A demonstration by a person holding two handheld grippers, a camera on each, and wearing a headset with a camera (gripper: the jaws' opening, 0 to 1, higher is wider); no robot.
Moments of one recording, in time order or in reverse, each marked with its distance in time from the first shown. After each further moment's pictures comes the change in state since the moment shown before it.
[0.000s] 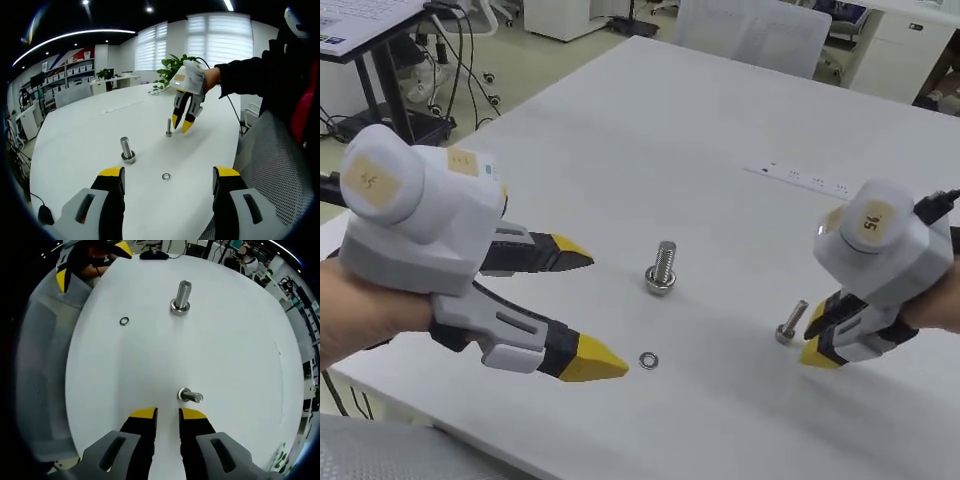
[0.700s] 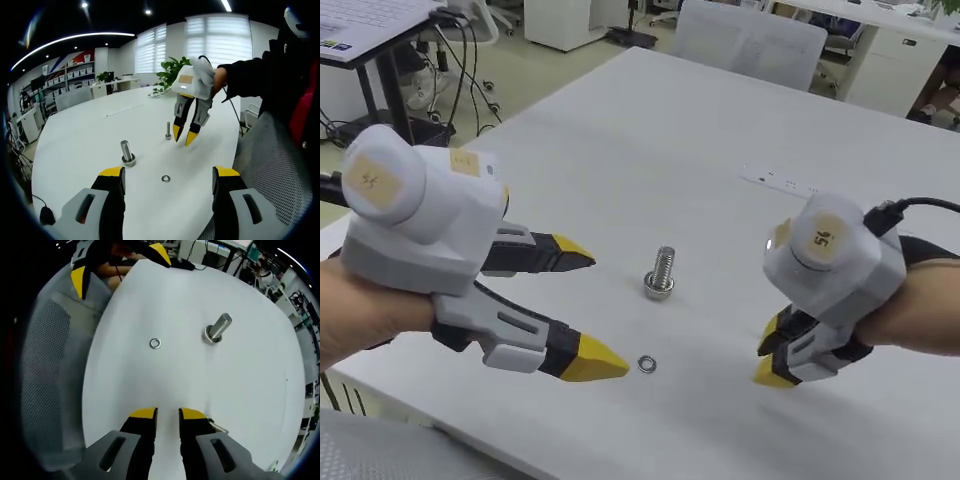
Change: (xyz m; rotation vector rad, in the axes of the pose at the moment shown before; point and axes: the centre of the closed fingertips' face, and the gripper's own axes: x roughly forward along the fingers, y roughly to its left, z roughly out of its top) left arm -0.008 -0.002 0.005 0.015 -0.020 0.009; right arm 0.001 0.035 0.052 -0.119 -0.037 0.045
